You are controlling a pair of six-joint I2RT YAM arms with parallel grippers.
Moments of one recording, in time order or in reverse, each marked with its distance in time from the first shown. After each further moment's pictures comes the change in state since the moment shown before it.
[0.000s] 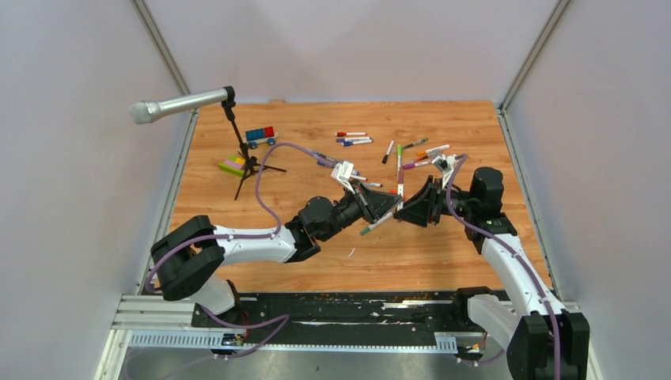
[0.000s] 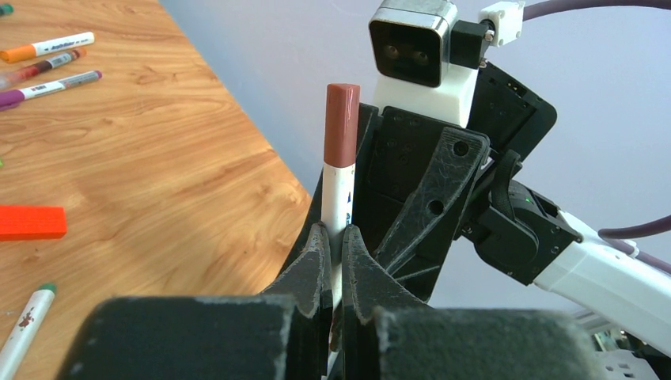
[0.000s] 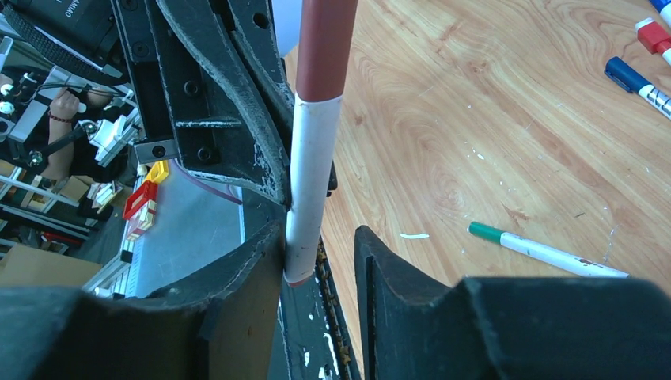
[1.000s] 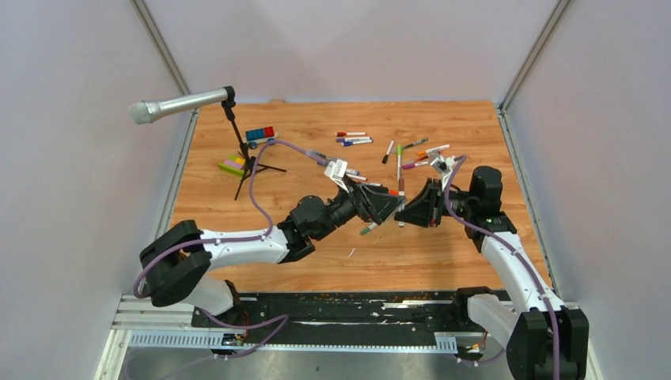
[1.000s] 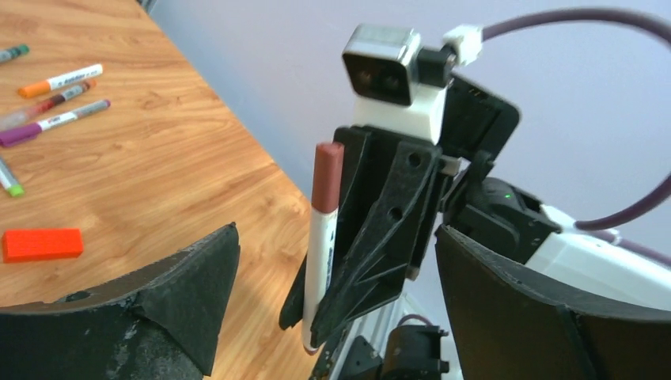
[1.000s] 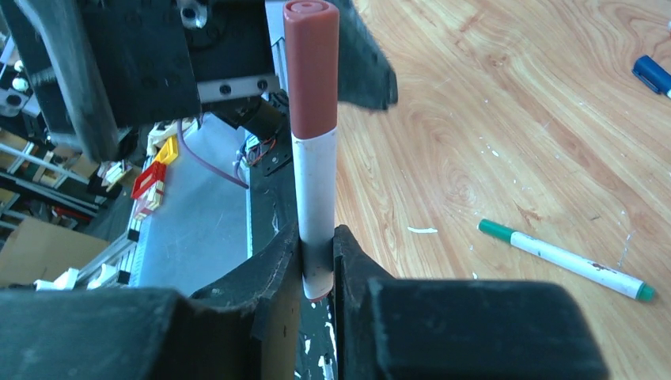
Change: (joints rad) left arm 0.007 -0.047 -0.008 -0.027 -0.002 0.058; right arm -0.003 0.018 0.003 -0.015 -0.046 -0.039
